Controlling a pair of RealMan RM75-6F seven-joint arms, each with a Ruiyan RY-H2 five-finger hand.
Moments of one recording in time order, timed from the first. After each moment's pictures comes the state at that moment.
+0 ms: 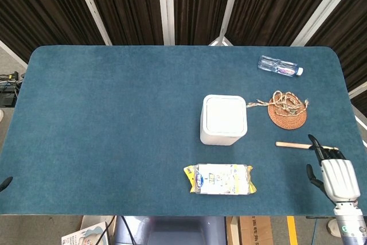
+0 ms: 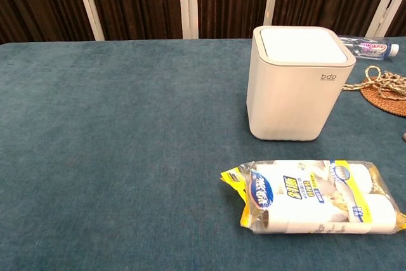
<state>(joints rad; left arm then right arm) 0.06 -1.04 -0.06 -1.64 1.54 1.68 -0.05 0.09 -1.16 0.06 -1.59 -1.55 1.49 -0.05</state>
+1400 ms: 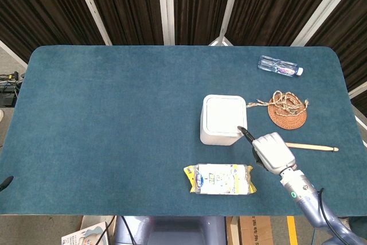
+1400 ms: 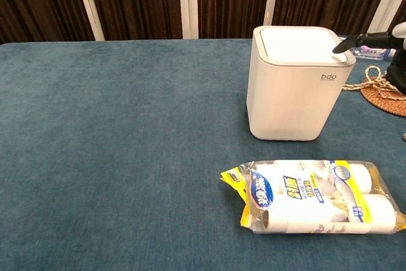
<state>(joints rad) 0.06 -1.04 -0.06 -1.65 1.53 1.67 -0.04 0.48 -1.01 0.15 -2.02 -1.24 0.98 -0.49</state>
